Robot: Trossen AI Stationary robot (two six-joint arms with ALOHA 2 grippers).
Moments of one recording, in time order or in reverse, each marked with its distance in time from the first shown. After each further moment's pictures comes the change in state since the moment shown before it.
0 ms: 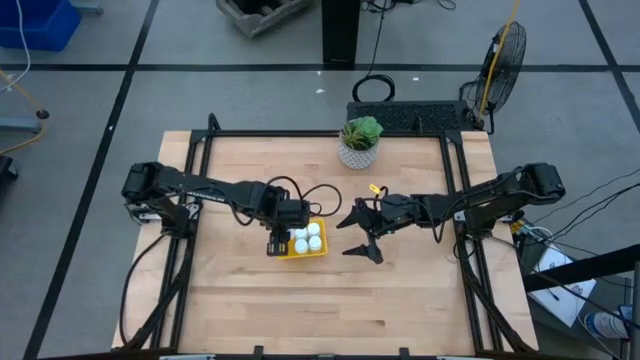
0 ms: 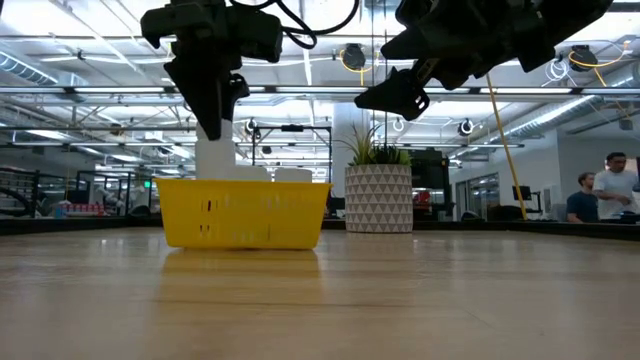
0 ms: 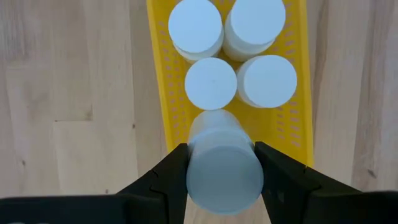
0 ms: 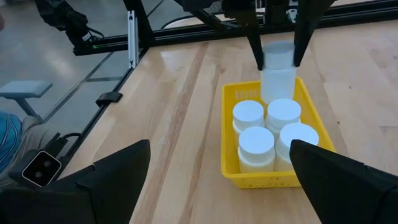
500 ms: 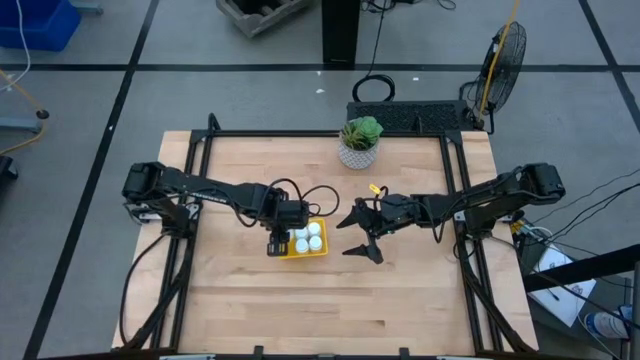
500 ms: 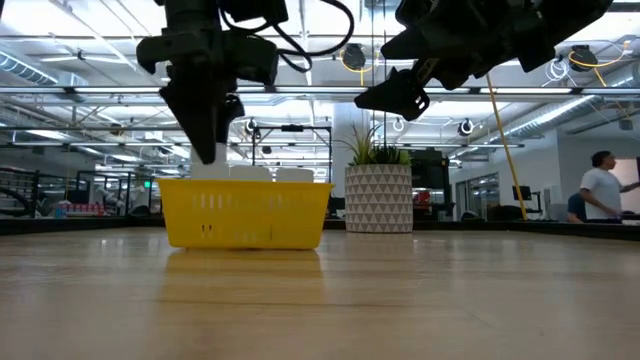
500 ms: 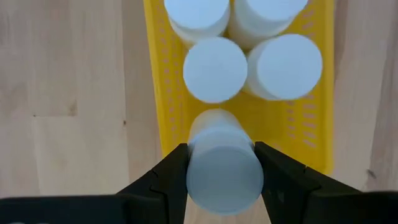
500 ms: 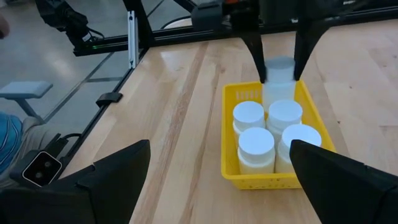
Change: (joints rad) left arm 0.017 0.001 -0.092 0.088 0.019 -0.002; right arm 0.000 0.000 0.000 0.000 0.000 0.003
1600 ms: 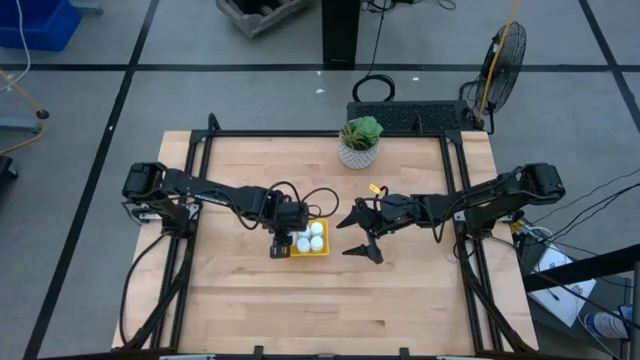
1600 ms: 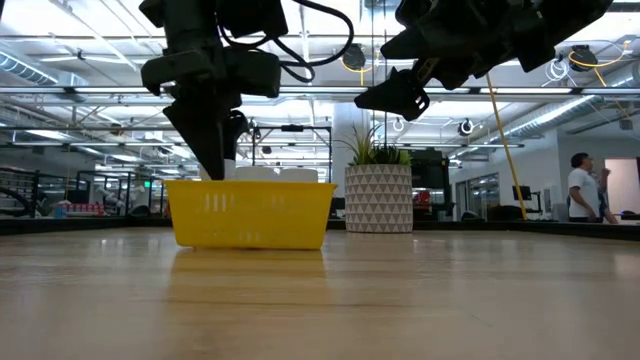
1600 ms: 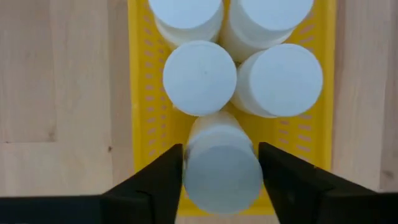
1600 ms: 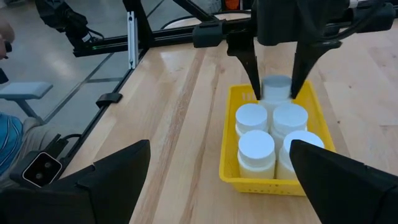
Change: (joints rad) left arm 0.006 0.000 -0.096 0.173 0.030 0.012; right arm 0.000 0.000 0.000 0.000 0.001 0.004
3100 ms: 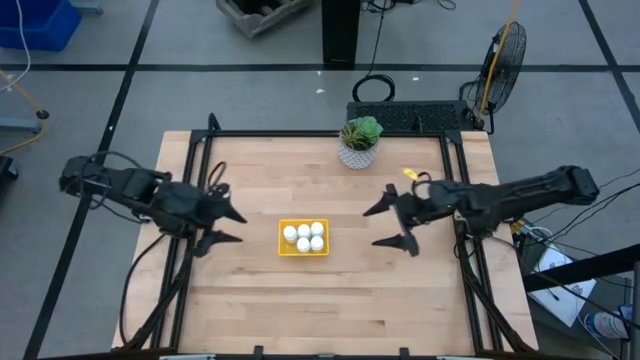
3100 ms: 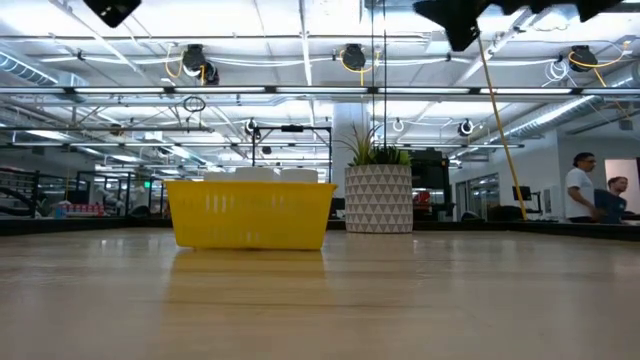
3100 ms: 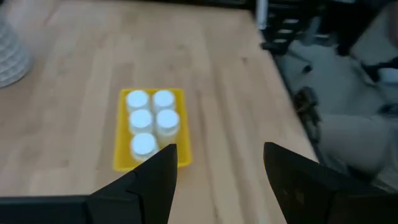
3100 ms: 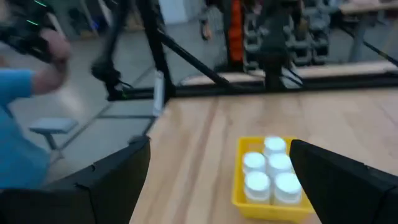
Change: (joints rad) left arm -0.243 -0.896 -0.205 -0.023 -0.057 -0.173; right arm 0.035 -0.460 -0.037 -0.220 0.027 -0.005
